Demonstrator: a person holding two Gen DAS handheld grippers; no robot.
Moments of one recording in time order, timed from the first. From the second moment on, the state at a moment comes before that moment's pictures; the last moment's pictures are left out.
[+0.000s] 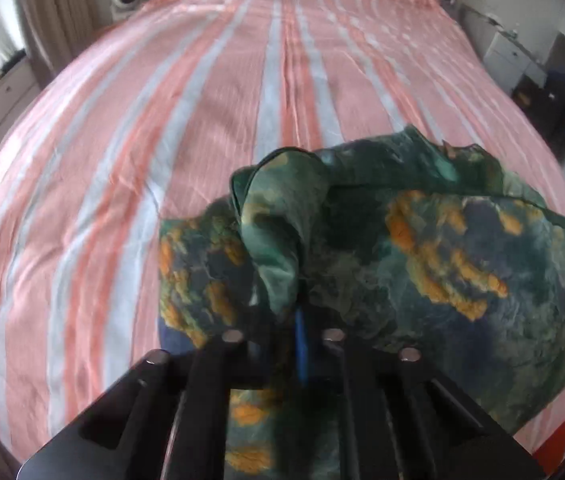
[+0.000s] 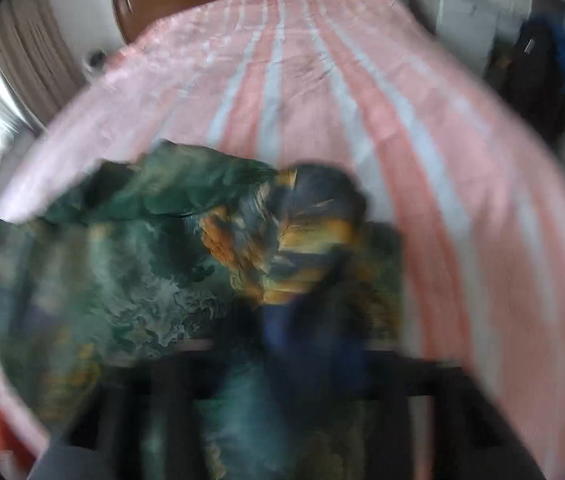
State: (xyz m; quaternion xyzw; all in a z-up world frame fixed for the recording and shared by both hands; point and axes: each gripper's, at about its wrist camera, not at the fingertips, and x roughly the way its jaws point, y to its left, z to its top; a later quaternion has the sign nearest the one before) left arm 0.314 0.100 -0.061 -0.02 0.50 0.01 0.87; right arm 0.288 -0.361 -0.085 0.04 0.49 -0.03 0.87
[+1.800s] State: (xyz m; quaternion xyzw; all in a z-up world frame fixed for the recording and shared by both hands) left arm 0.367 0.117 -0.115 -0.02 0.40 0.12 0.91; right arm 0.385 -0.401 -0.156 0.16 0.39 -0.07 0.91
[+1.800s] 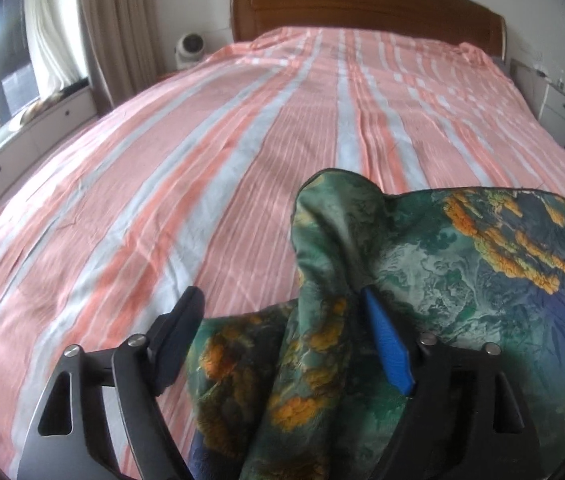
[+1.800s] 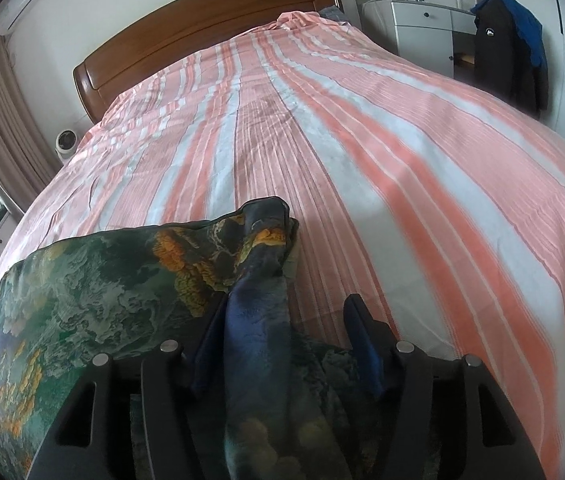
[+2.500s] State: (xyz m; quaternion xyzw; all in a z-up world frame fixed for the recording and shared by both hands) left arm 0.303 -0.112 -0.097 0.17 0.34 -0.08 0.92; right arm 0.386 -0.404 -0.157 0.16 0.39 -0.07 0.90
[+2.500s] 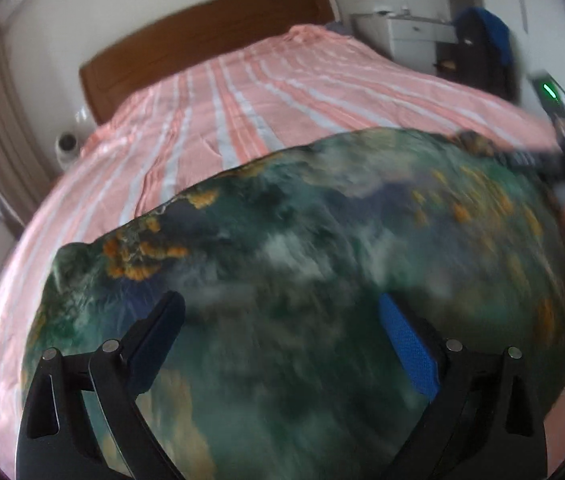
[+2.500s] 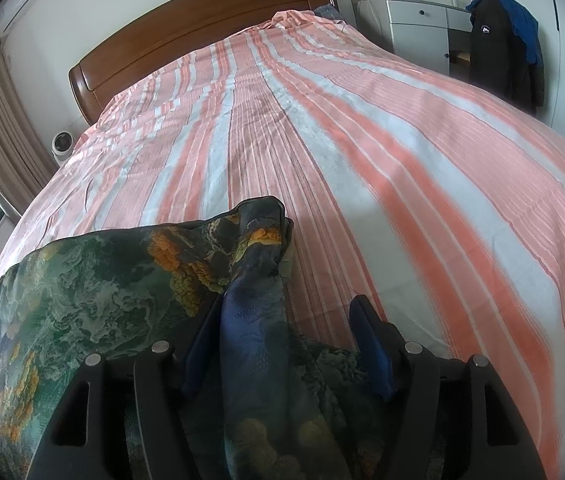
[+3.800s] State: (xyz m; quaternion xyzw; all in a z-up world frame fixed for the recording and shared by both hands) left arm 0.243 -0.125 -0.096 0.17 0.37 -0.05 0.91; right arm 0.100 -0.361 -0.120 0.17 0.29 -0.08 0.94
